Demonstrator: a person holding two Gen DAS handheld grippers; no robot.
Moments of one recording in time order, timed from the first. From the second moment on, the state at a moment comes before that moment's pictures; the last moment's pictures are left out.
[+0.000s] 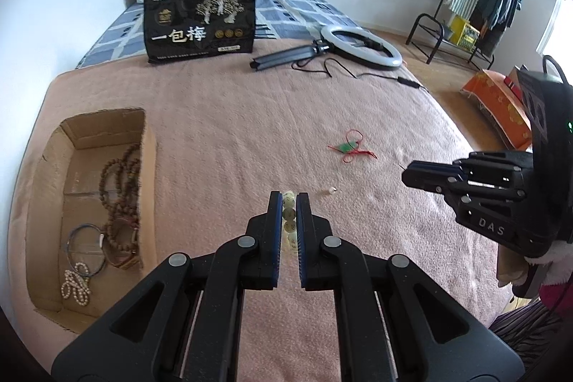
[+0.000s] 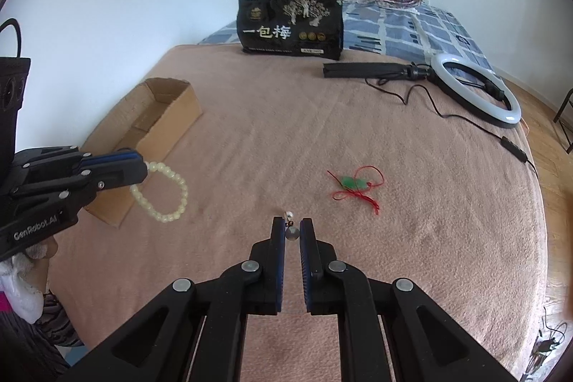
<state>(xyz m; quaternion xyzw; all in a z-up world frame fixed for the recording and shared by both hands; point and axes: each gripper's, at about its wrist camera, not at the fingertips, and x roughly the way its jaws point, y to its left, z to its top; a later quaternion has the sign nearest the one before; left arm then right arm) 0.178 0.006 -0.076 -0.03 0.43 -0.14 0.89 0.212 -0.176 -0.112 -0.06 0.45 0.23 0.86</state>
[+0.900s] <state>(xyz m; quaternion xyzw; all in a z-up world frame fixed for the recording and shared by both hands) 0.165 0.153 -0.055 -0.10 0.39 -0.03 0.91 0.173 -0.037 -0.090 -0.08 0.41 0.34 0.84</state>
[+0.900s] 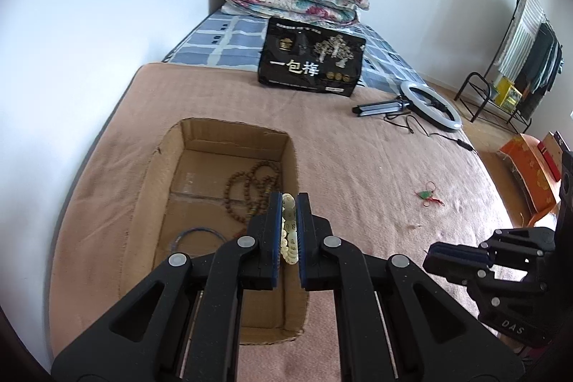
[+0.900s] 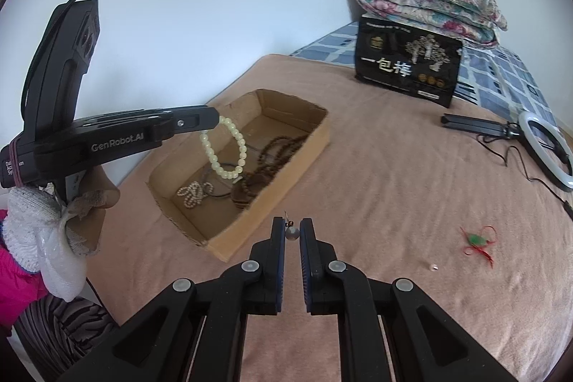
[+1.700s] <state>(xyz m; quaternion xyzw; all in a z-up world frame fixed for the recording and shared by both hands) 0.187 0.218 -0.086 -0.13 0.41 0.02 0.90 0.179 0.051 -0.128 -0.08 0.45 0.39 0.80</state>
